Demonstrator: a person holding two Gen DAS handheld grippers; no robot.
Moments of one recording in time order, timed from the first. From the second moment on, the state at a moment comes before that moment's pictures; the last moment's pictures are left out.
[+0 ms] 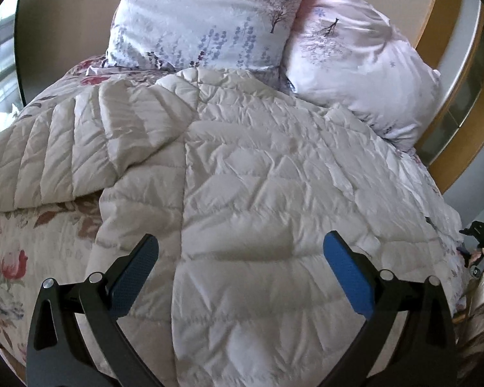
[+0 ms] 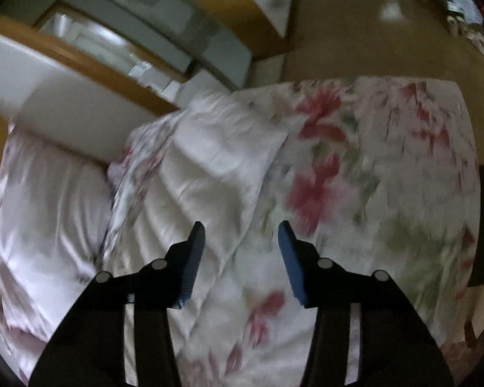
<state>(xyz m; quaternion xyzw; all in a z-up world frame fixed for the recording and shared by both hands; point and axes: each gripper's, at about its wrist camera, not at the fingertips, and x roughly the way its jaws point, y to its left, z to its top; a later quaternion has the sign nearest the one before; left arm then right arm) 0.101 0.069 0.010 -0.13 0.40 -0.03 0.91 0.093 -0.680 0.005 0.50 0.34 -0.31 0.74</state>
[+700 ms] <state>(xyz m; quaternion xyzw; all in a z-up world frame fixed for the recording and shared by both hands) 0.115 0.093 0.018 -0.17 0.35 -0.06 0.92 0.162 -0.659 0.023 0.36 0.34 -0.33 0.80</state>
